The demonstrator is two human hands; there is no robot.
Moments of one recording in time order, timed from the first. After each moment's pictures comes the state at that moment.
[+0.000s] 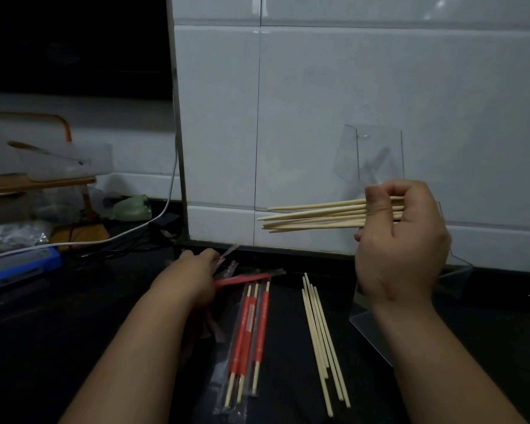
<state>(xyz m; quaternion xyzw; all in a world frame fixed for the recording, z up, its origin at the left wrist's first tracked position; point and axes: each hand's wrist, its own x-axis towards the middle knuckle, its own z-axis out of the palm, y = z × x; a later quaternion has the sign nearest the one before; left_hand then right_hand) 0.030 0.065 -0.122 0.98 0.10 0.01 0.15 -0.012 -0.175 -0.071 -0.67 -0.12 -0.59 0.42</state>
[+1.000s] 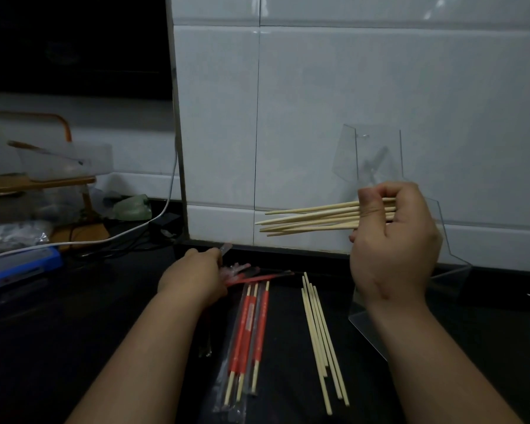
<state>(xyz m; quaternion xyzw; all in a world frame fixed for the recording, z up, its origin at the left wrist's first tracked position) 0.027 0.053 -0.120 0.99 0.10 0.03 0.13 -0.008 -0.174 -0.073 -0.68 -0.12 -0.58 0.43</state>
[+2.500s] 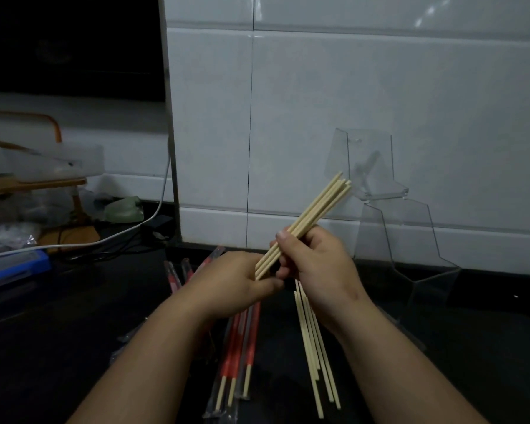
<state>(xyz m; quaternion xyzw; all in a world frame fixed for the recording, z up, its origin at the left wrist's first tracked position) 0.009 0.015 -0.109 0.92 -0.20 0.07 0.33 -0.008 -0.141 -0.089 -0.71 -0.16 -0.10 0.68</state>
